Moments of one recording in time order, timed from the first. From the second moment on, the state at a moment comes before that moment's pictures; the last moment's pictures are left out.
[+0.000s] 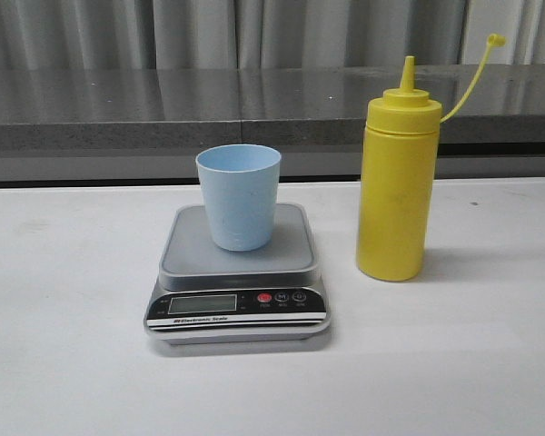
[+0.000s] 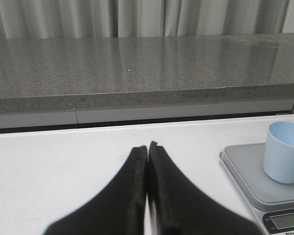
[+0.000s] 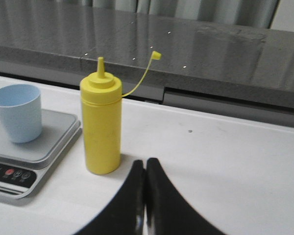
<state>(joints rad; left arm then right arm) -0.08 0.15 -0.33 -0.05 0.37 0.02 0.24 0.11 -0.29 -0.05 0.38 0.03</state>
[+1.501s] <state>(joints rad) -0.08 0.15 -0.33 -0.05 0.37 0.02 0.06 -0.01 0.03 -0.05 0.09 0.03</state>
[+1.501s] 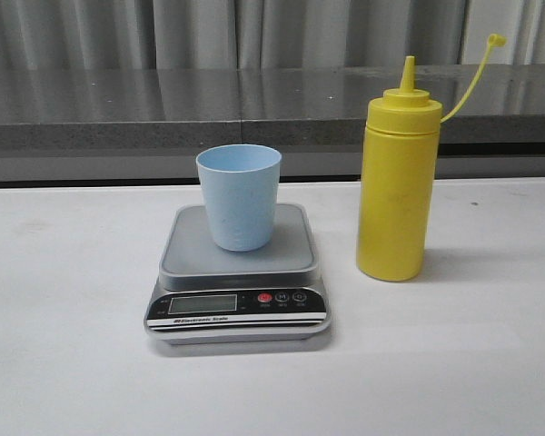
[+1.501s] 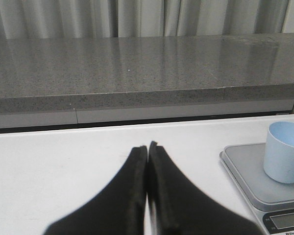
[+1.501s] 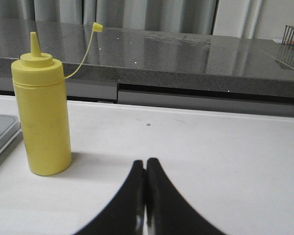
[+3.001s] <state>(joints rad) -0.08 0.00 0.00 -0.04 0.03 0.02 0.06 -0.01 0.03 -0.05 0.09 0.03</state>
